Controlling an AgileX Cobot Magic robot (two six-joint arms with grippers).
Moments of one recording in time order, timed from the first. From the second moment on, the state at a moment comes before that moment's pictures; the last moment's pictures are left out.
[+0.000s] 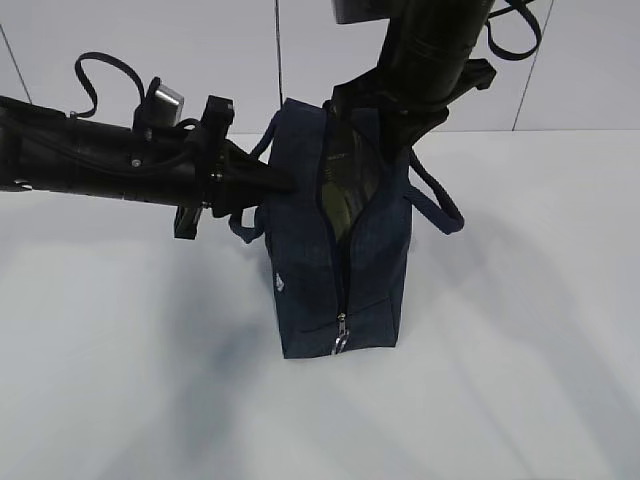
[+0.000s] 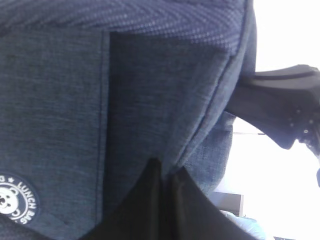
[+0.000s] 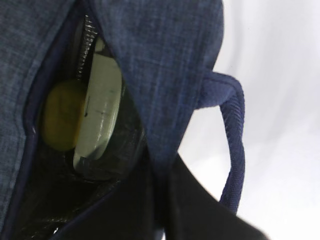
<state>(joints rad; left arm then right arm) -0.27 1.94 -1.11 -1.67 0.95 0.81 0.46 2.03 -1.97 0.01 1.27 0.04</state>
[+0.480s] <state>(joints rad) -0.27 1.95 -1.12 -1.69 0.97 0.84 0.45 2.05 -1.97 -0.01 1.25 0.05</state>
